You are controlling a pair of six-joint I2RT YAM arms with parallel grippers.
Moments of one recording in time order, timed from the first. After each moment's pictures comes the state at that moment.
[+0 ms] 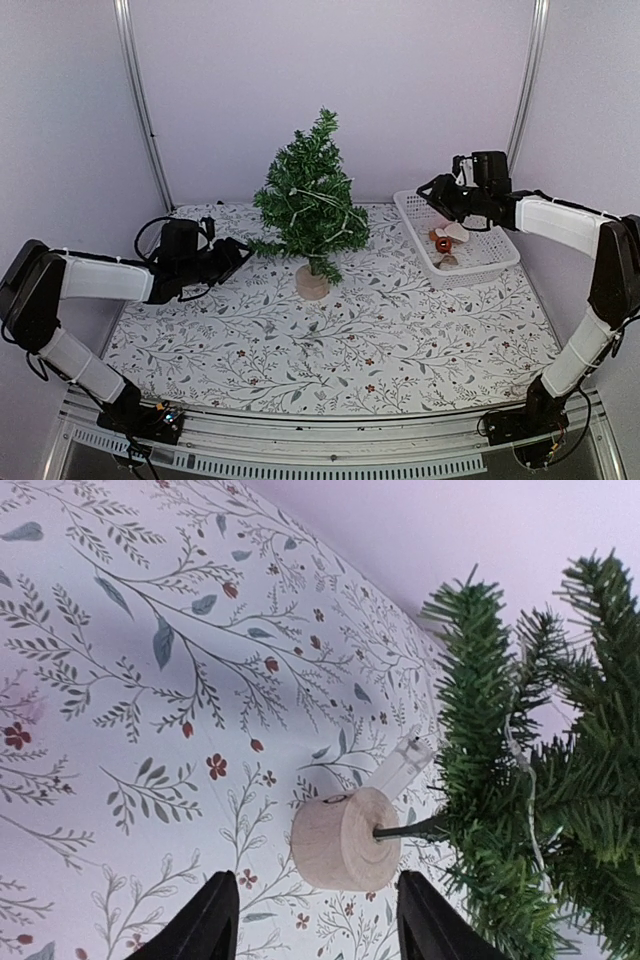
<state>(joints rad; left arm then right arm) -0.43 1.49 0.64 0.40 0.17 -0.89 0.32 1.64 1.21 0.00 -0.30 0.77</state>
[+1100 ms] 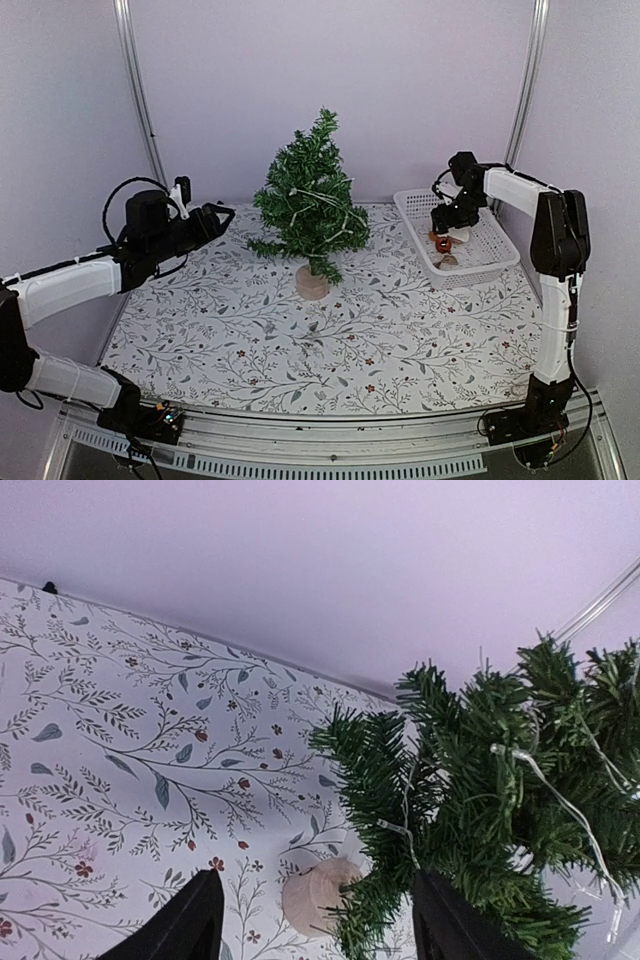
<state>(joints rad) -0.36 1.25 0.76 0.22 0.14 -0.64 0.18 2.18 1.89 -0.83 0.00 -0.15</state>
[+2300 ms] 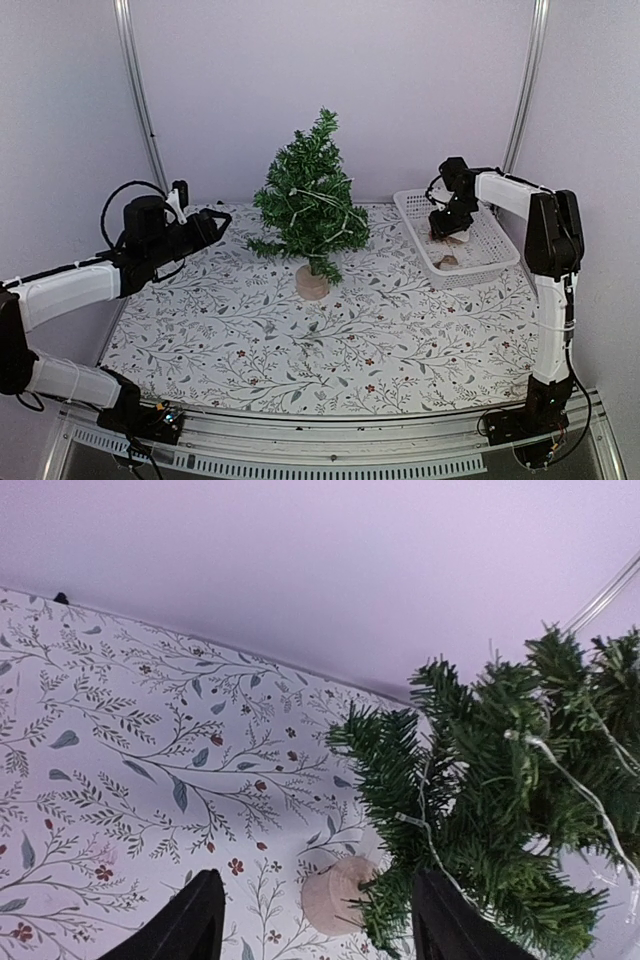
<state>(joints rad) -0.34 1.23 0.70 0.25 0.14 -0.61 0.22 2.23 1.89 -0.82 0.09 -0.16</state>
